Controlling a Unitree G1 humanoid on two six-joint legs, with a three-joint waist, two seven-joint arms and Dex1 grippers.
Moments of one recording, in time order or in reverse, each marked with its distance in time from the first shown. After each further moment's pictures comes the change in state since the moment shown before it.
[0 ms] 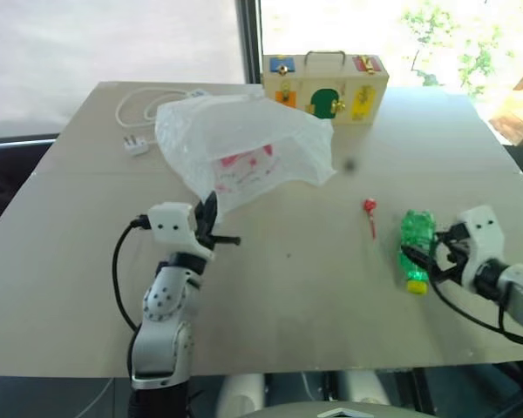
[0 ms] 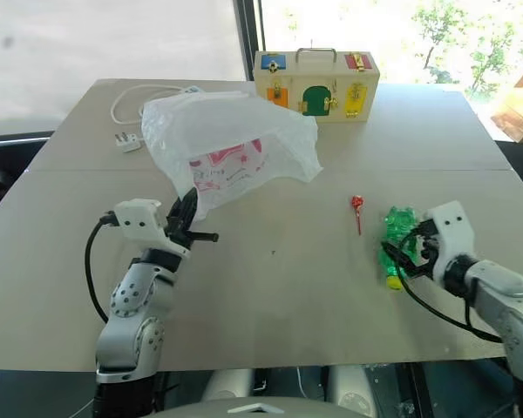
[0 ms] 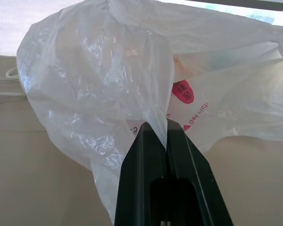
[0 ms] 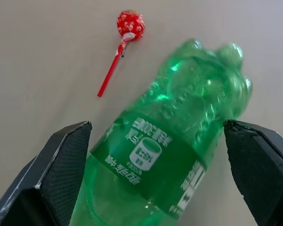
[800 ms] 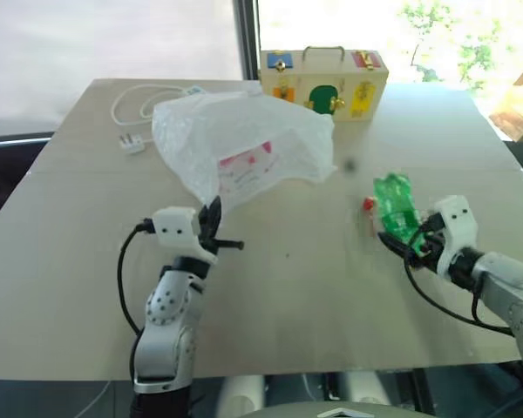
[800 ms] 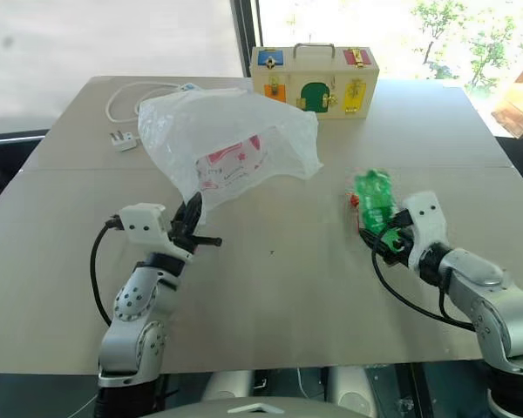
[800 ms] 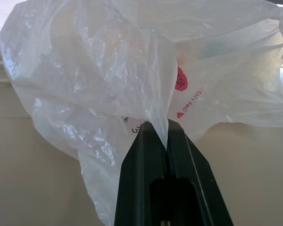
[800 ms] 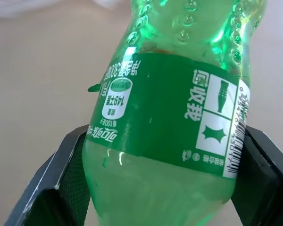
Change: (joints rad) left arm 0.029 -0.010 -0.016 -0.002 -0.028 -0.002 -0.021; right arm -0.083 -0.021 0.170 0.007 -0.060 -0.241 0.234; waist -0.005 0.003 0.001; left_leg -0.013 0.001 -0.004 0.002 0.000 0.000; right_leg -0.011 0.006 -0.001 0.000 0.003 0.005
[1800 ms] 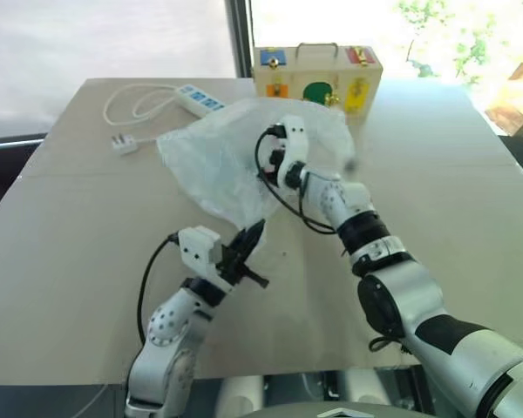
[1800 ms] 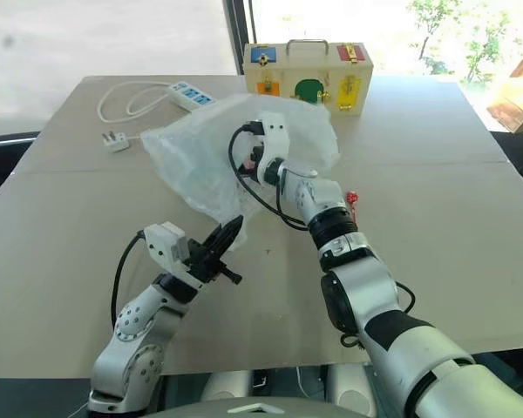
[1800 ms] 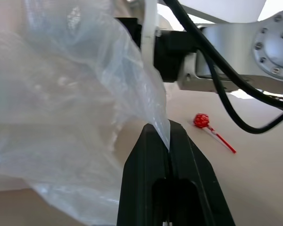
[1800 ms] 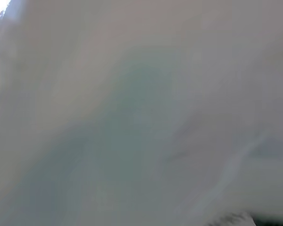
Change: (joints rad) left arm 0.109 0.077 -0.108 -0.066 -0.173 -0.018 -0.254; right arm -1.005 0.751 0.130 1.432 -0.201 -0.503 -0.180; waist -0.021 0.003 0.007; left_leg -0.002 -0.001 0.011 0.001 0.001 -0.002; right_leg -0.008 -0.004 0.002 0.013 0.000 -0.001
